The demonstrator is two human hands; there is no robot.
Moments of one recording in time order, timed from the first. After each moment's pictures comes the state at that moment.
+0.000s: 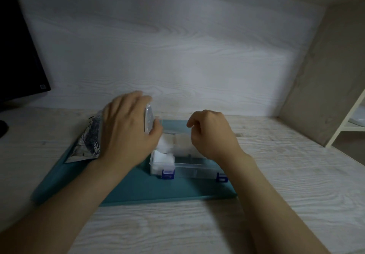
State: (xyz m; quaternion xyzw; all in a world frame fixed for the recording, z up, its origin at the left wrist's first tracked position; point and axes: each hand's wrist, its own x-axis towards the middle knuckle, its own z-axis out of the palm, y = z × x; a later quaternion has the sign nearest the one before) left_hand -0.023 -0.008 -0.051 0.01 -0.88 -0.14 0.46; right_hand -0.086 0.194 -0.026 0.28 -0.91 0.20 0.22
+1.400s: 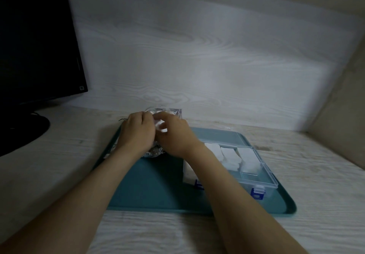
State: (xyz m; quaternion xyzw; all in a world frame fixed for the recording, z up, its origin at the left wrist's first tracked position) left_hand -0.032 -0.063 -0.045 0.21 -0.82 -0.44 0.30; right_hand -0.093 0.046 -0.044 0.39 -0.85 0.34 0.06
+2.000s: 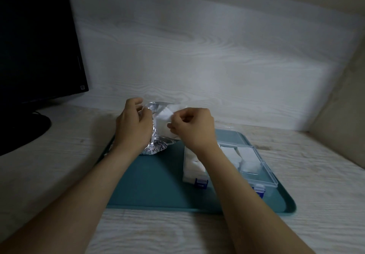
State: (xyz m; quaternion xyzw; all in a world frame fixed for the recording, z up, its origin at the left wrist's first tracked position) left_hand -0.032 -0.067 -0.048 0.18 -0.77 -0.47 0.38; right_hand -0.098 0.072 -0.040 0.24 -0.78 0.56 0.12
